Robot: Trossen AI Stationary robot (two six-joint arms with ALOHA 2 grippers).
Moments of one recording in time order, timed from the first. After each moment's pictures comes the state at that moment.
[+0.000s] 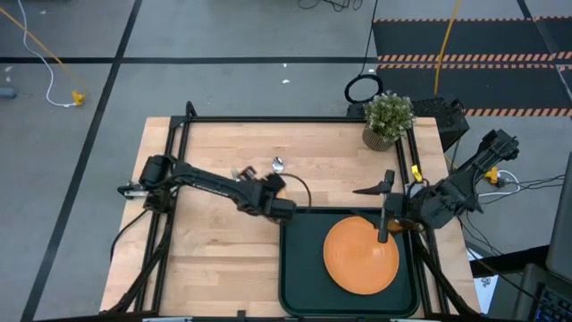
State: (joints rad) left arm -0.16 1.94 1.53 -1.18 -0.63 -0.86; right arm 0.68 0.85 0.75 -0.20 0.86 0.09
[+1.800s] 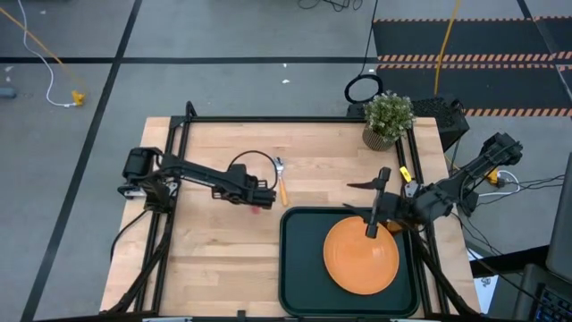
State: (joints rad) left arm -0.06 1.78 1.18 -1.09 -0.45 -1.73; right arm 0.59 0.86 0.62 0.22 0.86 -0.21
